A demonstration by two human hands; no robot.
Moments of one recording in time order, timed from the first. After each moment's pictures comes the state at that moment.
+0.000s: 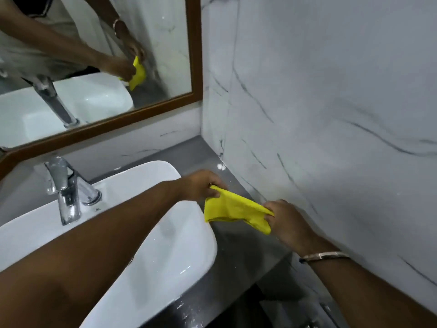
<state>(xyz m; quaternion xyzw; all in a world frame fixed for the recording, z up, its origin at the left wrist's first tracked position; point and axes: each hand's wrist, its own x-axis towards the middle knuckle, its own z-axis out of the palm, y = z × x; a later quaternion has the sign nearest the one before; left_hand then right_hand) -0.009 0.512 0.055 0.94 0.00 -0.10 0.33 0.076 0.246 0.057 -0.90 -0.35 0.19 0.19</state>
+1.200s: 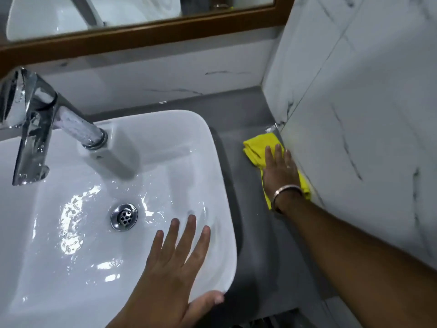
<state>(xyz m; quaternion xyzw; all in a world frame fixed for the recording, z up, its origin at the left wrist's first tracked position) -0.170 0.394 -0.010 0.94 0.29 -0.07 0.15 0.157 0.434 -0.140 -0.86 -0.50 0.10 0.03</state>
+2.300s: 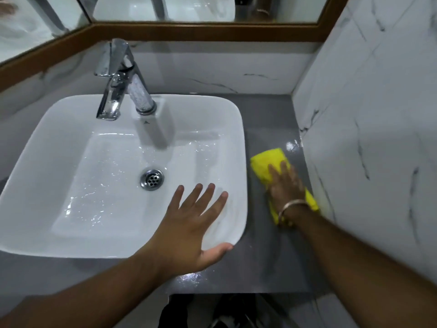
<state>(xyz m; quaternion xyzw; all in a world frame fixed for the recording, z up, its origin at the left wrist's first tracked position) -0.170 0.377 -0.009 0.92 0.36 0.01 0.12 0.130 0.398 -0.129 -0.80 -0.58 0.14 0.02</state>
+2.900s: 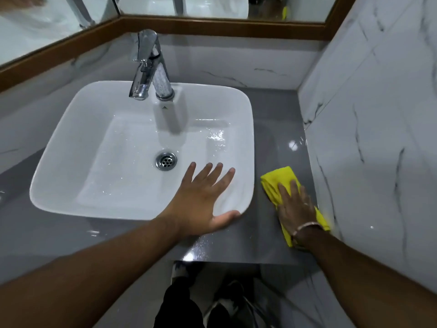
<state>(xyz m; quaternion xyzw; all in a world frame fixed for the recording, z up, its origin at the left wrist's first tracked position) -0.173 0.374 -0.007 0.92 0.38 0.02 0.10 0.105 0.300 -0.117 -0.79 -0.61 0.08 -0.02</state>
